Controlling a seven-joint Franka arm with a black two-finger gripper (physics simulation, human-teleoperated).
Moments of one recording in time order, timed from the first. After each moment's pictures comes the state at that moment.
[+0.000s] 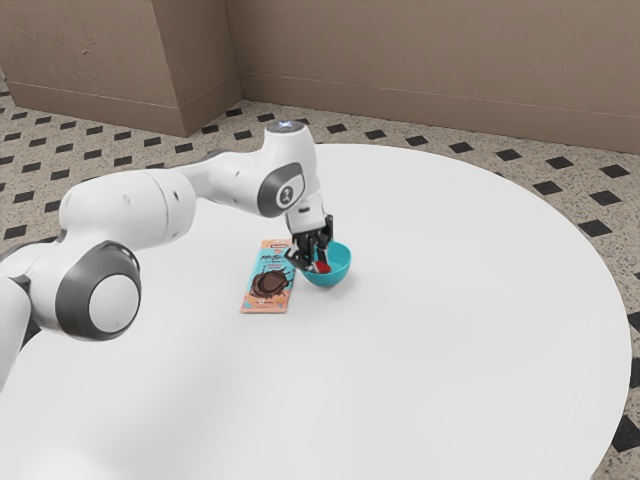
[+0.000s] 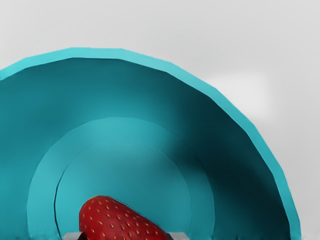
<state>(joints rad) 0.05 1.01 -0.18 -0.97 0.15 2.03 1.57</state>
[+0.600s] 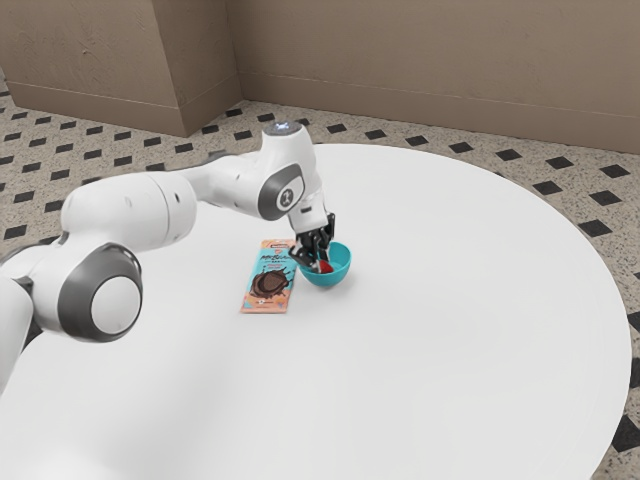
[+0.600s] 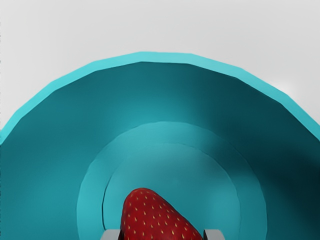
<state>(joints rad) 0.05 1.02 -0.18 -0.96 0.14 2.10 1.55</state>
